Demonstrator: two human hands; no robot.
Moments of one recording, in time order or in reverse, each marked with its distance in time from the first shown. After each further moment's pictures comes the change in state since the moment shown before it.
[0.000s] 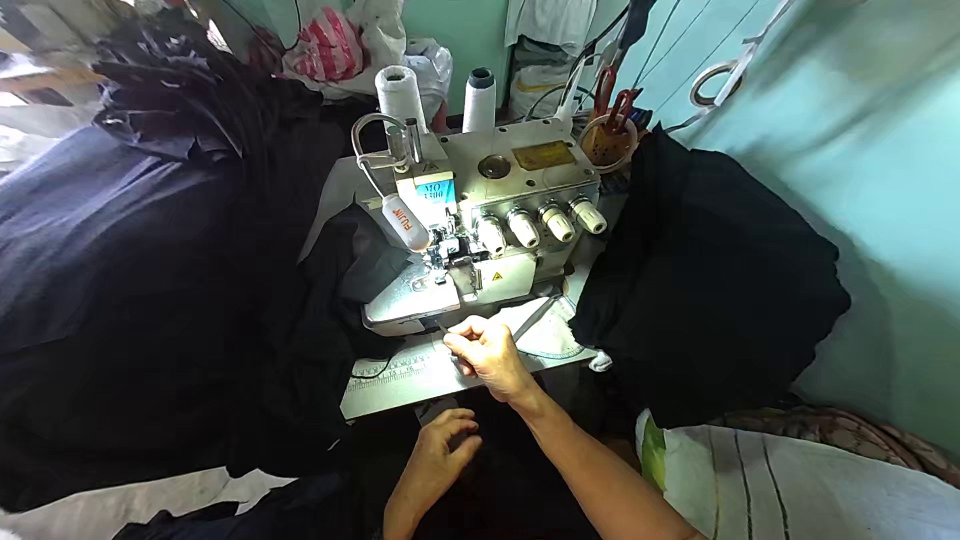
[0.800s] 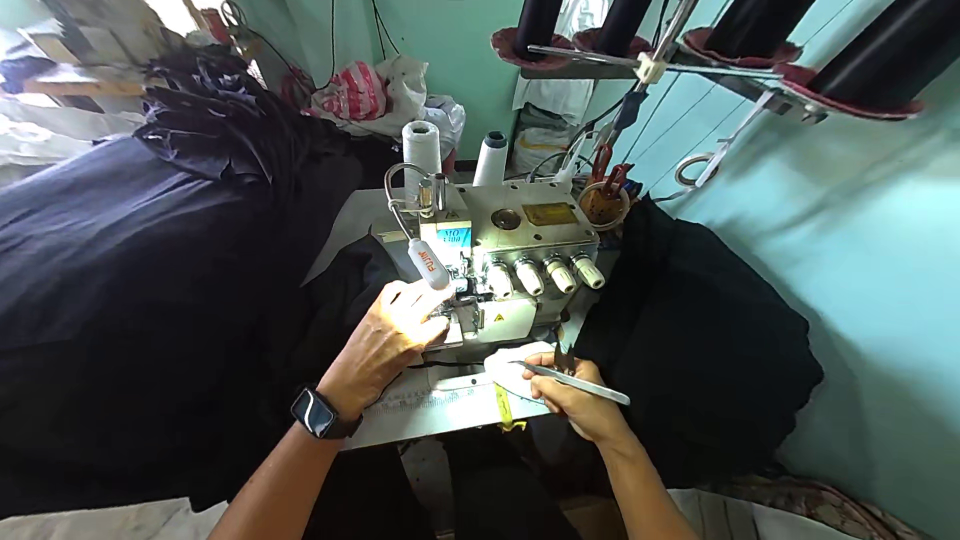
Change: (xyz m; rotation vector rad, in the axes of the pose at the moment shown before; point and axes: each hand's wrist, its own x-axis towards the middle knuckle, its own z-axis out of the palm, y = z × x) left_hand 0.118 0.087 -0.148 0.949 0.382 0.928; right_hand -0.024 -0.034 -0.096 -0.197 0.144 -0.023
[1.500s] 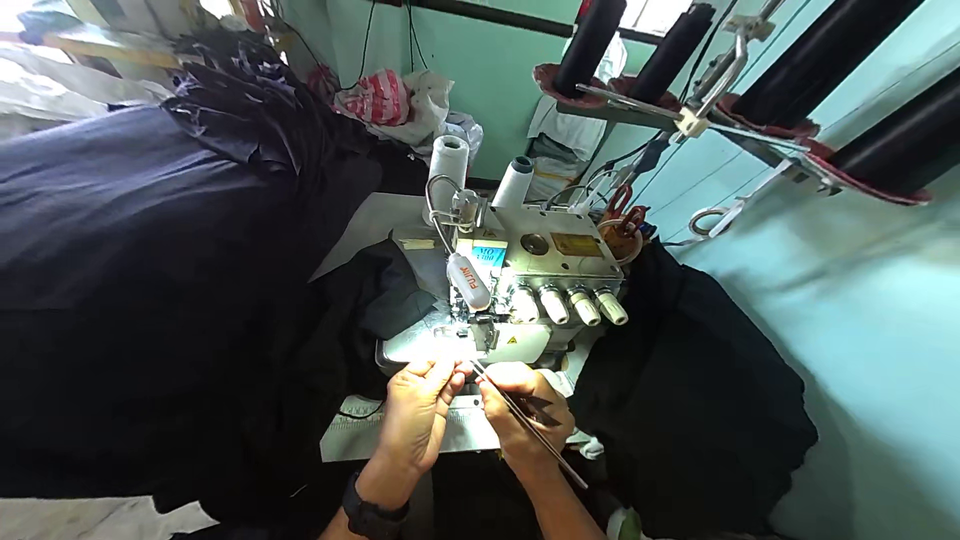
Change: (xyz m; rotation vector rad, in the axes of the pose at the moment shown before) left_hand 0.015 0.094 -0.002 -1.764 0.848 -1.479; right_hand 0.012 -0.010 0.101 0.028 0.058 -0.859
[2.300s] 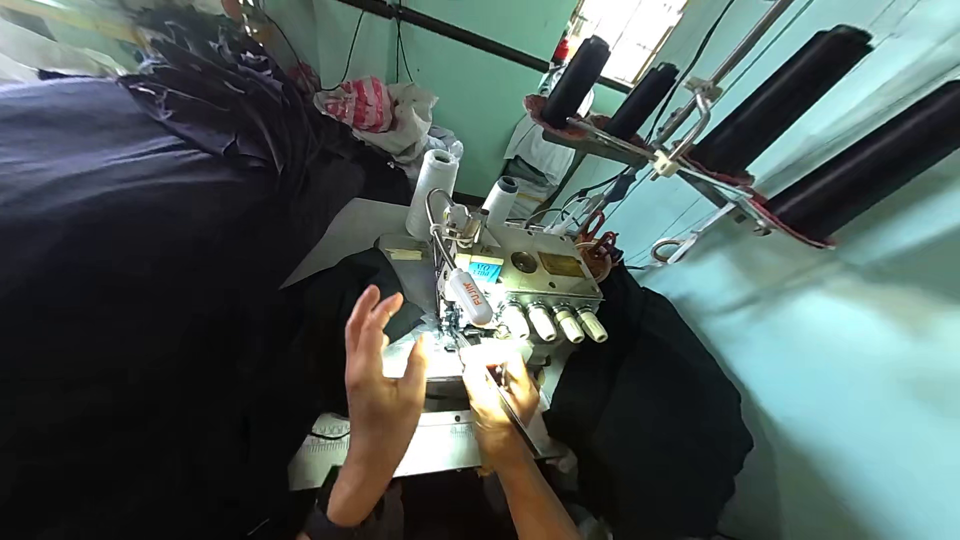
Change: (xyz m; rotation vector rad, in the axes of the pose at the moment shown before) left_hand 0.026 0.019 -0.015 0.768 -0.065 0.894; right_hand 0.023 0.018 0.018 -0.308 0.110 0.007
